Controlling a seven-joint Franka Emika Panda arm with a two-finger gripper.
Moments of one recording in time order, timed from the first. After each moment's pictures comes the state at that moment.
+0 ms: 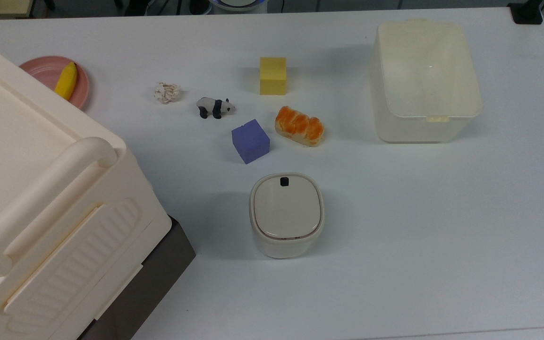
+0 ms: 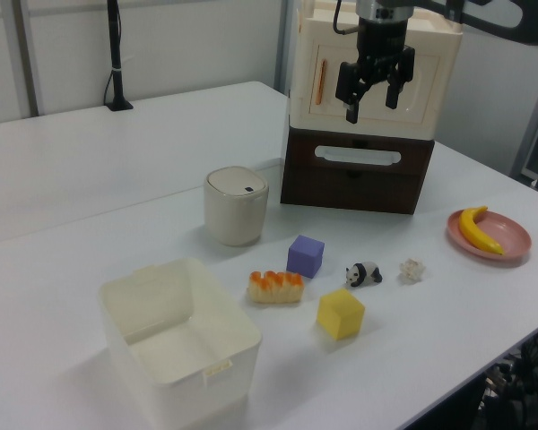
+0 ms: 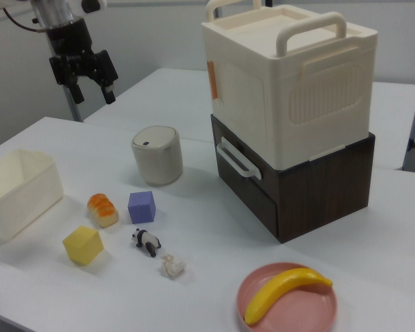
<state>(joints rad) 0.07 0.01 0.04 -1.43 -0.14 1.44 0.08</state>
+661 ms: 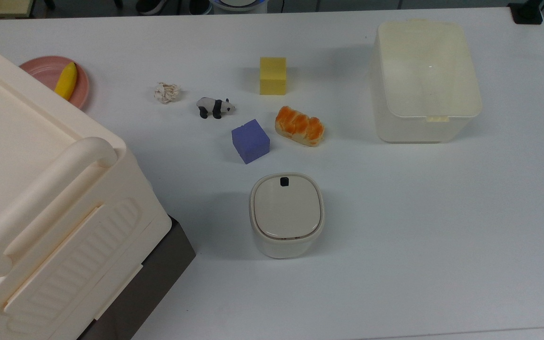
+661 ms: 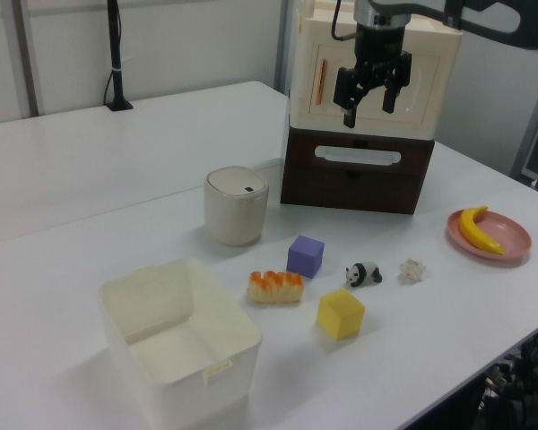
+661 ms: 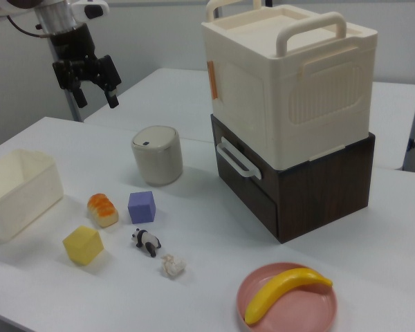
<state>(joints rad) 0.07 0.00 0.04 -1.48 -0.14 1.50 0.07</state>
